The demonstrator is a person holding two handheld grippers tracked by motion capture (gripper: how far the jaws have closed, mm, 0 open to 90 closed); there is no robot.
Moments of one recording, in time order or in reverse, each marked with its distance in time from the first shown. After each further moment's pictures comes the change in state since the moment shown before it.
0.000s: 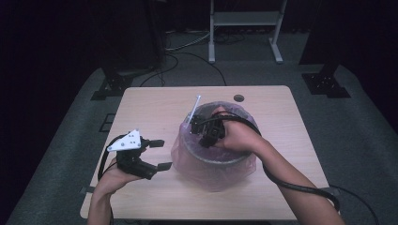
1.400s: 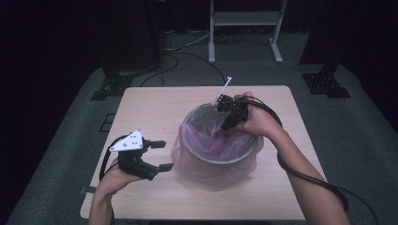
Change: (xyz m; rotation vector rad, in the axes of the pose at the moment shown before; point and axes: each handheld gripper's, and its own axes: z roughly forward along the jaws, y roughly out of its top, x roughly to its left) left arm -0.001 -0.001 0.003 0.009 -0.006 -0.002; right arm -0.070 -0.051 -0.019 -0.004 -0.170 0.257
